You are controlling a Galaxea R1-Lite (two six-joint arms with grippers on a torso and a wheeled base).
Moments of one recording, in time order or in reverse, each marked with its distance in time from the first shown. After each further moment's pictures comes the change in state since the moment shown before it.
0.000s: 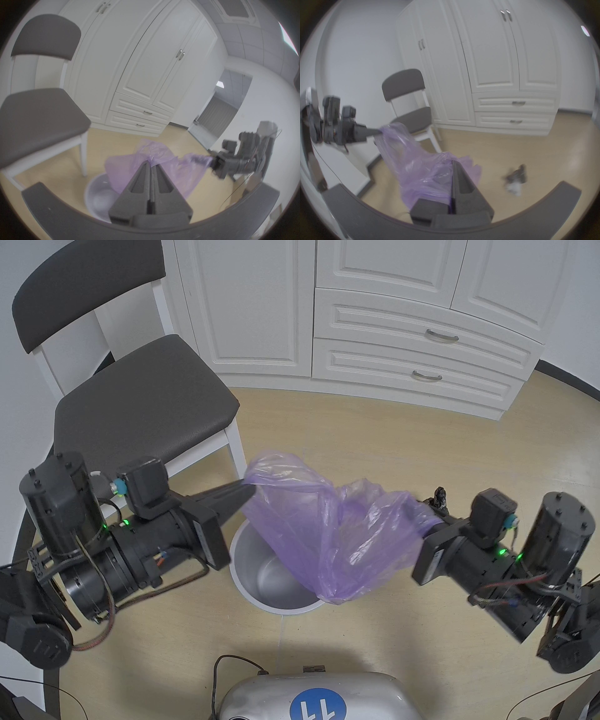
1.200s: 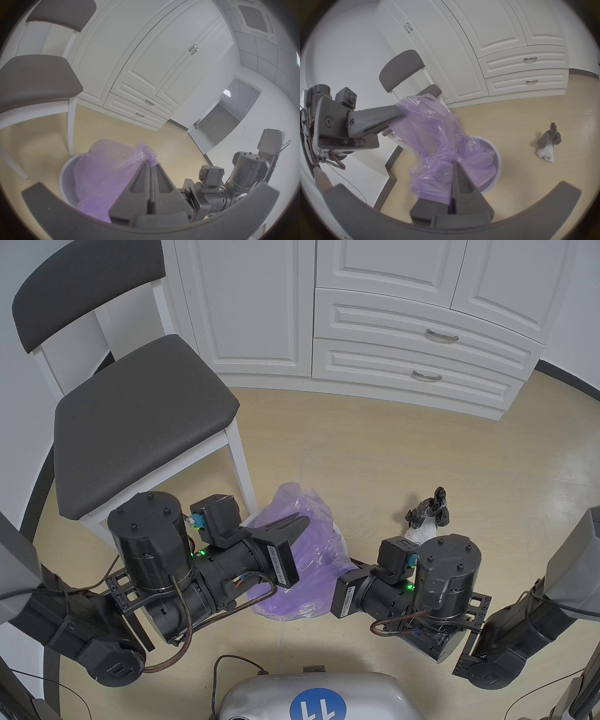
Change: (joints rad) left arm -0.119 0.259 -0.025 -0.184 0.119 -0.173; right arm 0.062 0.357 -0.124 -0.059 0.075 0.269
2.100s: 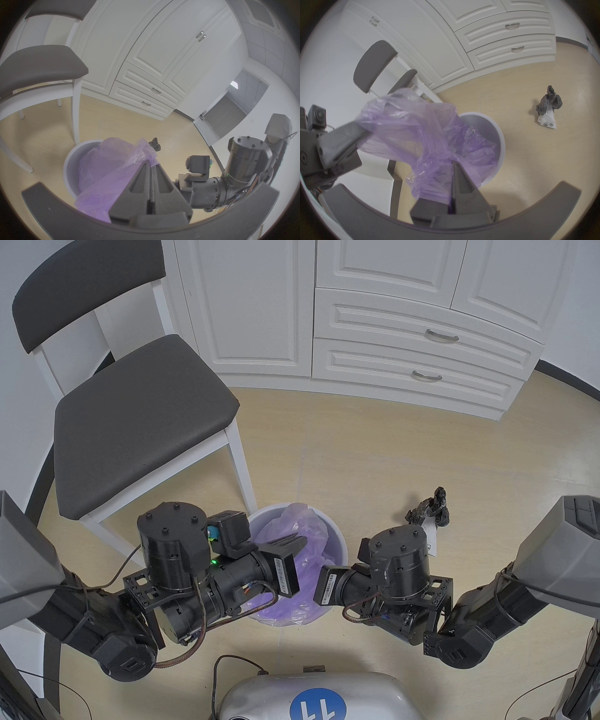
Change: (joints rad) left arm 0.020 0.060 -0.018 0.083 0.002 0.003; right arm -0.040 0.104 -0.198 0.283 0.036 0.266
